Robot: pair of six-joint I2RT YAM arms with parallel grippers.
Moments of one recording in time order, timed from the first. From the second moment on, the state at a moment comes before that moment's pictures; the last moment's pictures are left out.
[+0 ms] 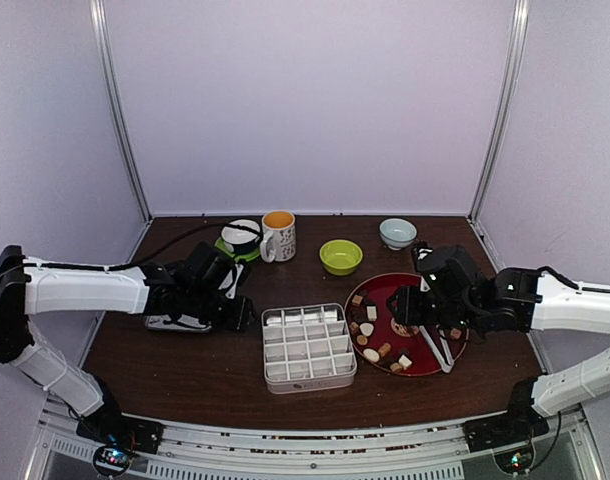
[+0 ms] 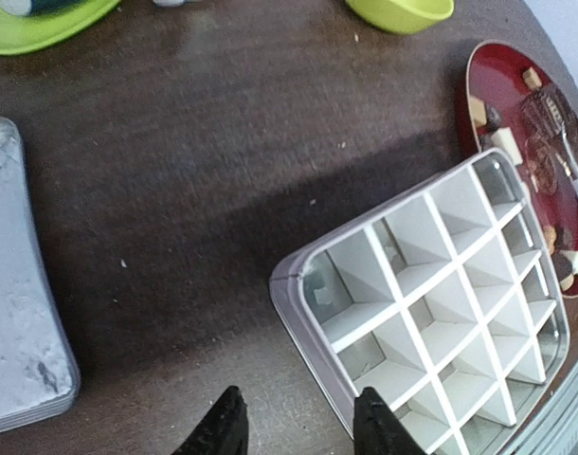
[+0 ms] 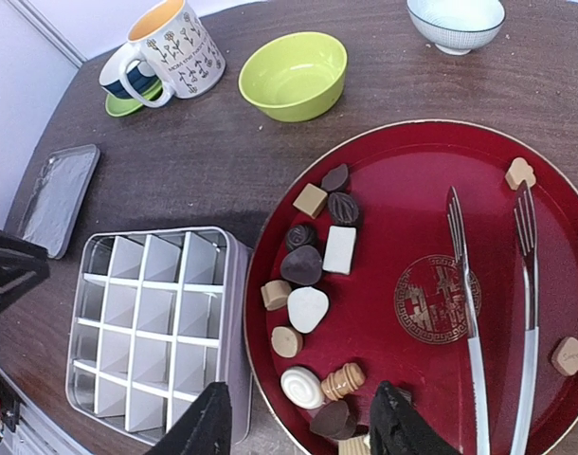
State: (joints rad) left arm -0.82 1.46 0.85 -0.30 0.01 -0.52; right arm 0.97 1.12 0.82 -0.47 0.37 0.77
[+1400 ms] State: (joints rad) left arm -0.75 1.62 0.86 -0.09 0.21 -0.60; right arm 0.94 1.58 0.92 -0.44 0.07 0.63
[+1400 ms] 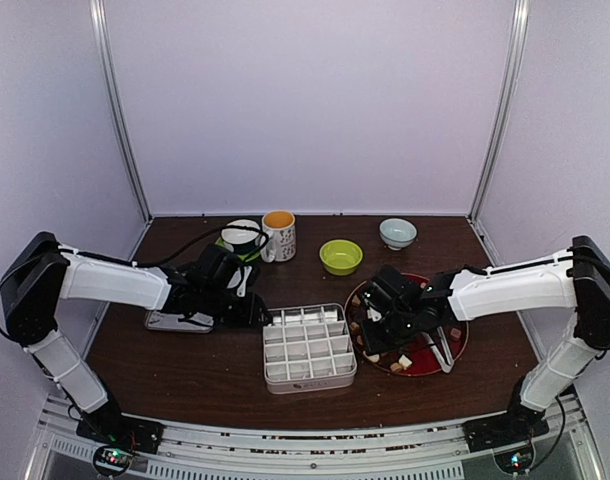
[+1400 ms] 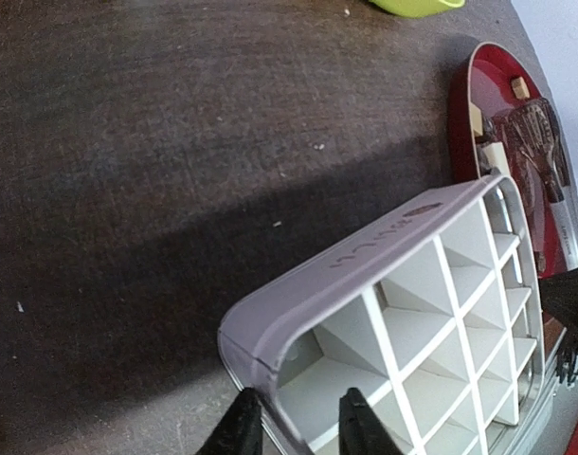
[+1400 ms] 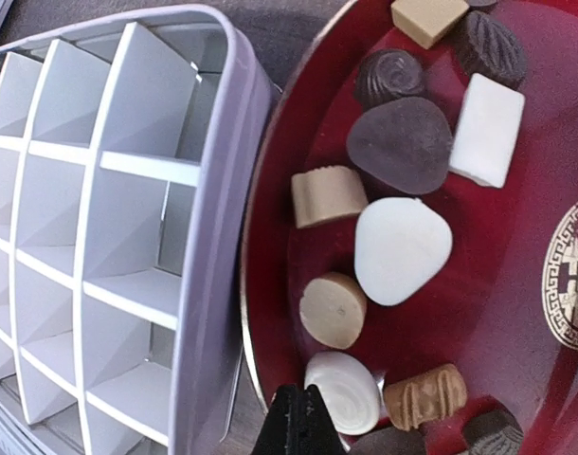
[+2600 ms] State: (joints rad) left arm -0.57 1.33 0.88 -0.19 0.14 -0.48; right arm 0.98 1.70 0.98 -0.35 0.03 0.66
